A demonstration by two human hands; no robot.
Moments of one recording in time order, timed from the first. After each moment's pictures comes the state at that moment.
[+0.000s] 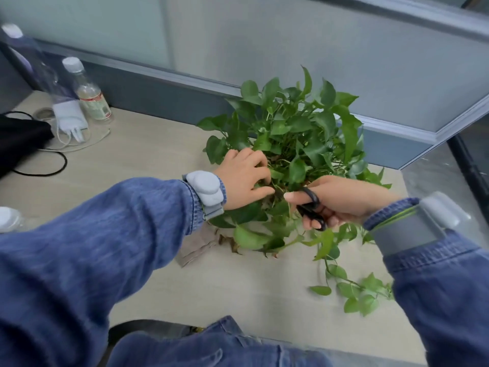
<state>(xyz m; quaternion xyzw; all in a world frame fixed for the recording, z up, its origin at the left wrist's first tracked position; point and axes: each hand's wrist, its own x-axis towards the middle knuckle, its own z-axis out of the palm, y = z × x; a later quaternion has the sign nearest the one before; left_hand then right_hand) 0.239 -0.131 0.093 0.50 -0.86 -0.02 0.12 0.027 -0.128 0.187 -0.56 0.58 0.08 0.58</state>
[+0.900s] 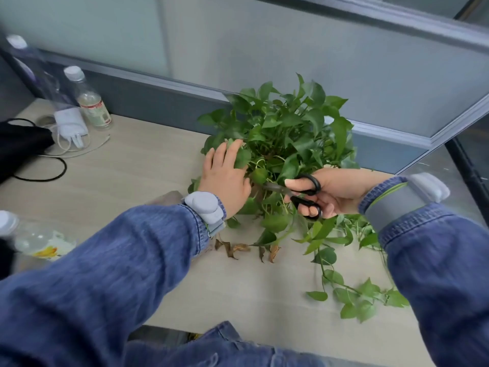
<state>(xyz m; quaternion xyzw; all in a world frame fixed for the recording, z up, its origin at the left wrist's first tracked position) 0.225 -0.115 0.087 0.69 -0.71 0.06 0.14 0.011 -0.163 0.180 -0.46 0.52 0.10 0.71</state>
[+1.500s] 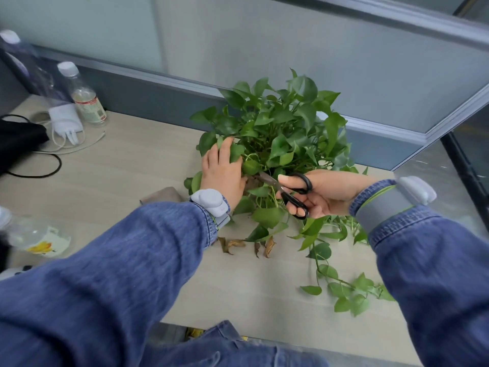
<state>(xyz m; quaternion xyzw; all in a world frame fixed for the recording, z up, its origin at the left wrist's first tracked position) 0.210 -0.127 0.069 0.73 -0.67 0.05 0.13 0.003 -0.155 0.165 -0.46 0.50 0.06 0.73</state>
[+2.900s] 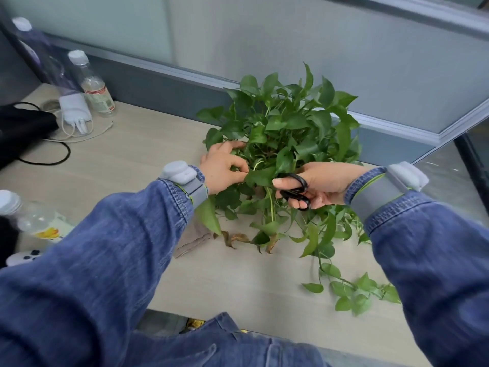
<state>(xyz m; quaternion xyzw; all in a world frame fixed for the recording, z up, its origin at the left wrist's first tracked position) 0.245 -0.126 0.097 0.64 -0.69 -0.28 0.19 0.021 -0.163 0.165 -0.54 0.51 0.10 0.66</state>
